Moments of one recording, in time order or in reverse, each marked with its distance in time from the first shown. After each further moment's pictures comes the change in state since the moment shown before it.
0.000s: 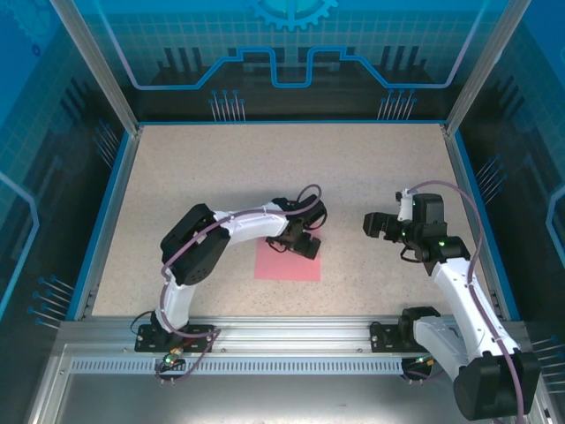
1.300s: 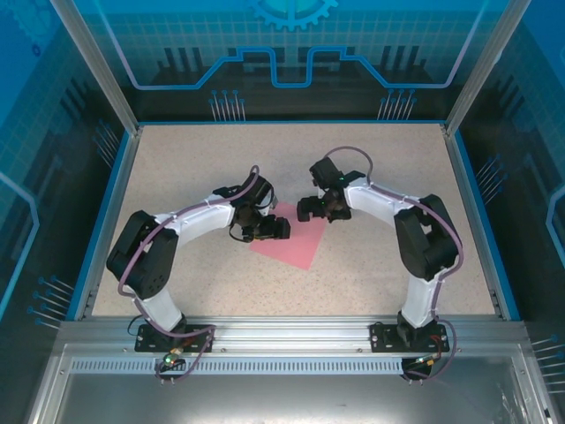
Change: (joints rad) left arm 0.288 -0.320 -0.315 0.143 0.411 -0.030; right arm 0.463 1.005 0.647 -0.097 0.164 0.202
